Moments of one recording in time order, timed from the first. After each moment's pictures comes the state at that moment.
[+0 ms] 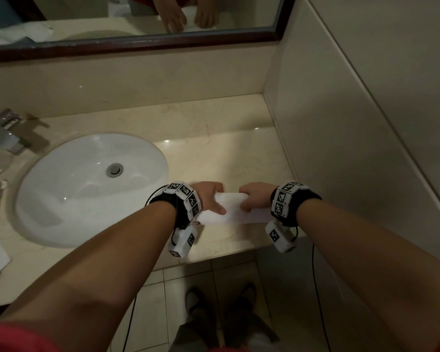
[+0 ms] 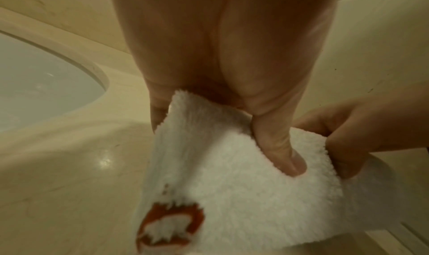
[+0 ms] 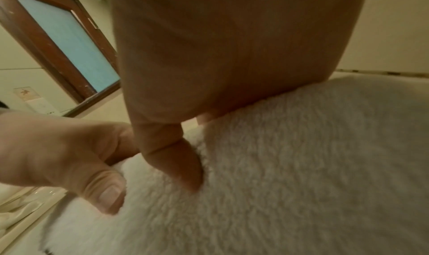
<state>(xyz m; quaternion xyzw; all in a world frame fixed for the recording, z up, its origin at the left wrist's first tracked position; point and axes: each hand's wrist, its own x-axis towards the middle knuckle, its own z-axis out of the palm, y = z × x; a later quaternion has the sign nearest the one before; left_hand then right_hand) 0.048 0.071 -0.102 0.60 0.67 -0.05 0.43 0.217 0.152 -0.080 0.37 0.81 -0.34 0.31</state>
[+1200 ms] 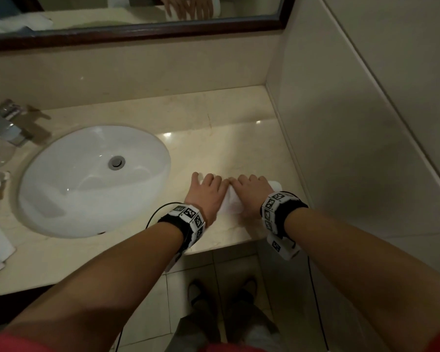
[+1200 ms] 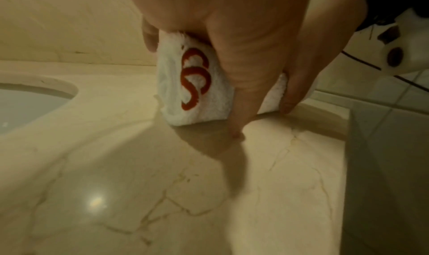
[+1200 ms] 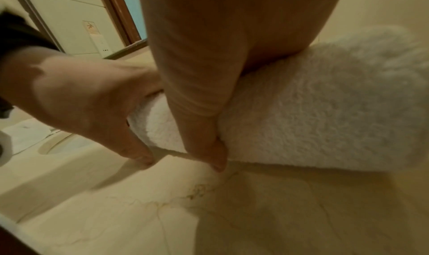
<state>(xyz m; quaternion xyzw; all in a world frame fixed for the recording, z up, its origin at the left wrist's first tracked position) 0.078 0.022 -0.114 0.72 0.67 -0.17 0.05 0.213 0.112 -0.115 0.33 0.91 -0.07 0.26</state>
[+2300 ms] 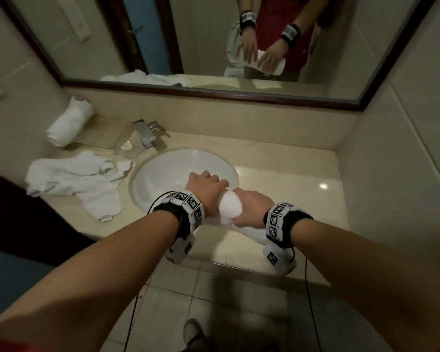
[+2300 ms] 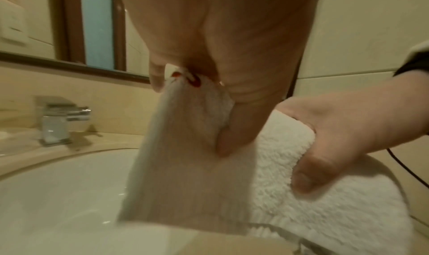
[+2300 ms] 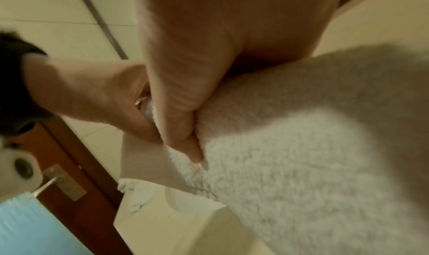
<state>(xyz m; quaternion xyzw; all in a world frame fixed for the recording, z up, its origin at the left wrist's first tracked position) -0.008 -0.065 0.030 0.55 0.83 -0.12 0.07 0.116 0.047 -0.005 0.21 0.94 -0.25 0.13</state>
